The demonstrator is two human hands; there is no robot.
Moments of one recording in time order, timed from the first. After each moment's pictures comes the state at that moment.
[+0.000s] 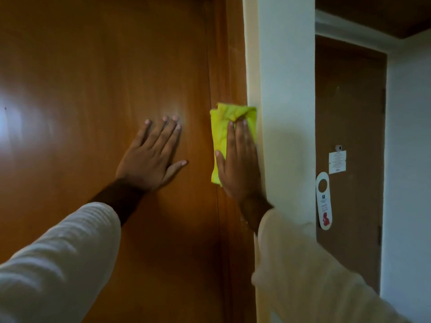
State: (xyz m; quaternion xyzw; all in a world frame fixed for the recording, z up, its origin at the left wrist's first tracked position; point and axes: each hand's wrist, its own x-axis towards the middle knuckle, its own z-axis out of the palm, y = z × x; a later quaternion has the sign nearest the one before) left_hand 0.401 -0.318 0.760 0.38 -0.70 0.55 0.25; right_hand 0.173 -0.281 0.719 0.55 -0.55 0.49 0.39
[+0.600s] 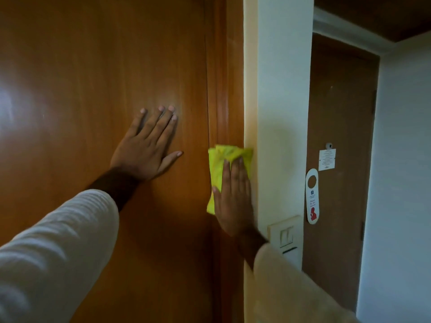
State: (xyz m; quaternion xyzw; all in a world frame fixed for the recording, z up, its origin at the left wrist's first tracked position) left_hand 0.399 -0.315 0.759 0.37 -0.69 0.56 0.27; right_hand 0.176 -0.271 0.622 0.57 -0.60 0.43 0.35
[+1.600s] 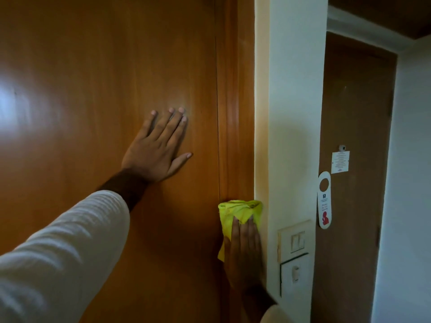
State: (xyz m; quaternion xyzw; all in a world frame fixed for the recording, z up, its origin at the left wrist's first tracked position) left_hand 0.398 -0.313 0.759 0.38 -0.69 0.56 0.26; right_hand 0.173 -0.279 0.488 0.55 -0.62 0.41 0.37
